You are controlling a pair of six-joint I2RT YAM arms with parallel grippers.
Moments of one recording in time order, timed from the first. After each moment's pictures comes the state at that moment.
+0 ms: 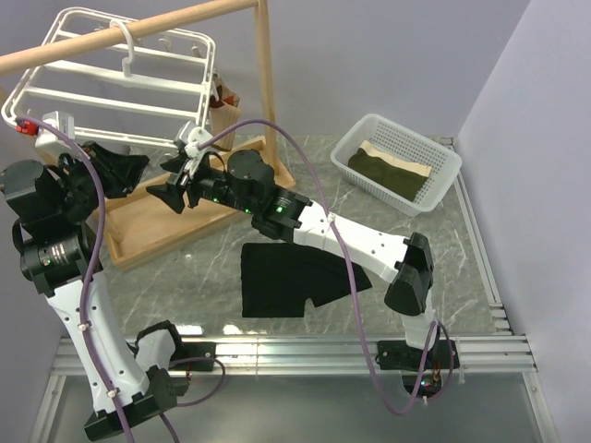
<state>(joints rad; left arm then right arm) 0.44 0.91 1.48 -0.64 0.72 -0.39 1.11 1.95 1.98 0.14 -0.17 0.01</state>
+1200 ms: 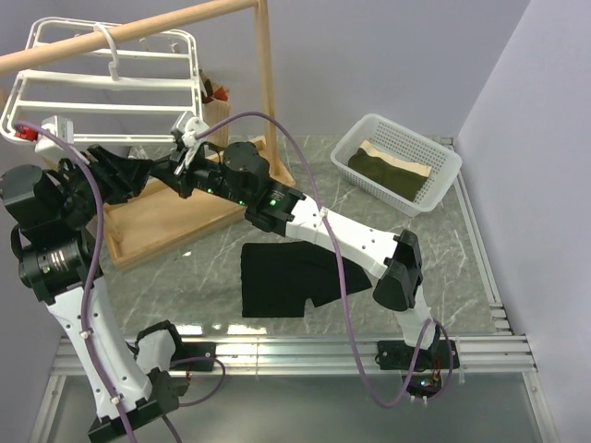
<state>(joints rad) 0.45 0.90 1.50 -0.71 0.74 -0.40 1.10 2.03 2.10 0.15 -0.16 0.00</state>
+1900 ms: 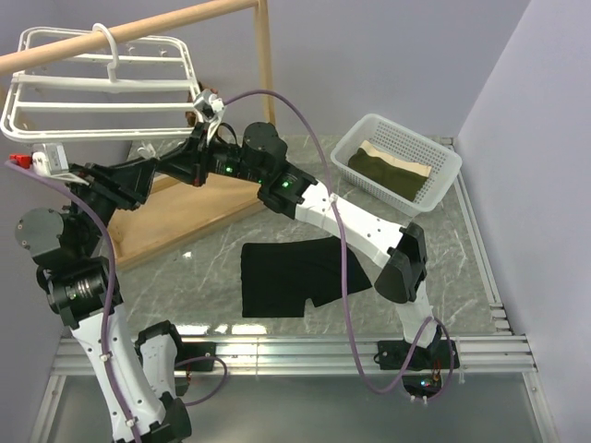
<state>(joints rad) 0.44 0.69 1.19 -0.21 0.73 -0.69 0.99 2.03 2.10 0.20 -0.45 0.40</state>
